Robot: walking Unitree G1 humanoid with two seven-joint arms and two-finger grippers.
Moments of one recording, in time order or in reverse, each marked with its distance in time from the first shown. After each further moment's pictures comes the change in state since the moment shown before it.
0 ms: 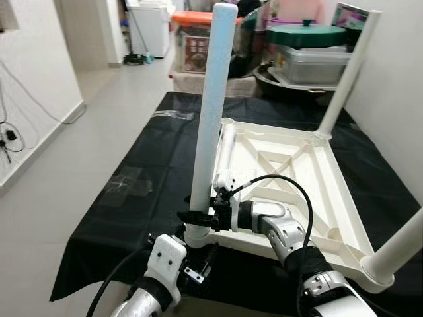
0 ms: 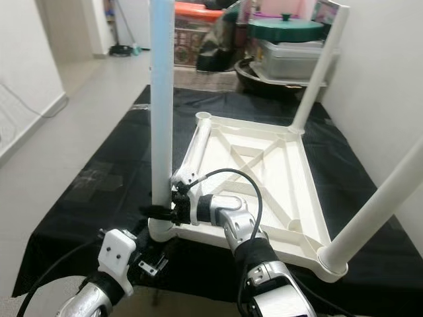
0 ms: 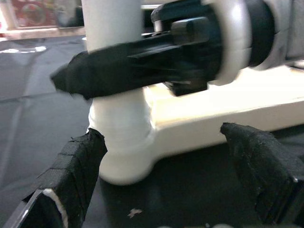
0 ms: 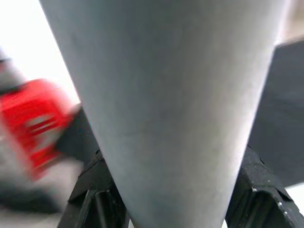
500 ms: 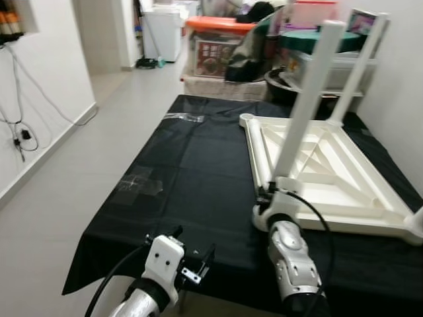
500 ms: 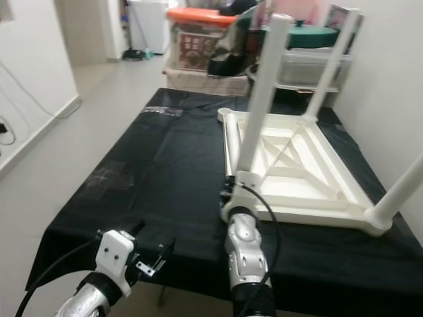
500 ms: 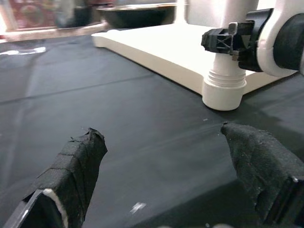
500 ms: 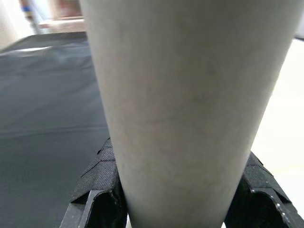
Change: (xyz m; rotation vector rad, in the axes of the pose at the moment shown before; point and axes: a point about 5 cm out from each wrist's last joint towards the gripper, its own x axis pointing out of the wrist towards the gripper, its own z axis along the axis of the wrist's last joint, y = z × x) left arm 0.001 0.000 -0.001 0.004 0.004 -0.013; right arm -0.068 -0.021 -0.019 0.101 -0.123 -1.206
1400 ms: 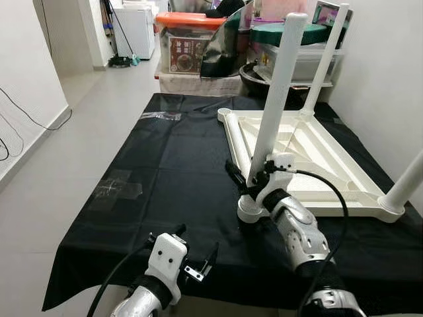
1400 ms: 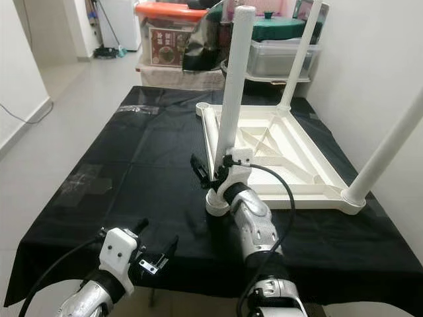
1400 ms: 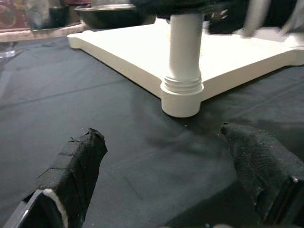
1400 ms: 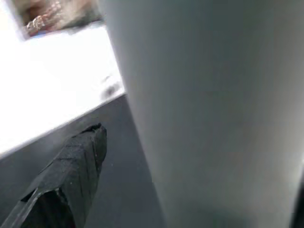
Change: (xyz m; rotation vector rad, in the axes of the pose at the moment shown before) left arm 0.003 0.001 0.000 0.001 0.000 0.000; right arm 0.030 0.003 0.041 0.023 0.031 1.029
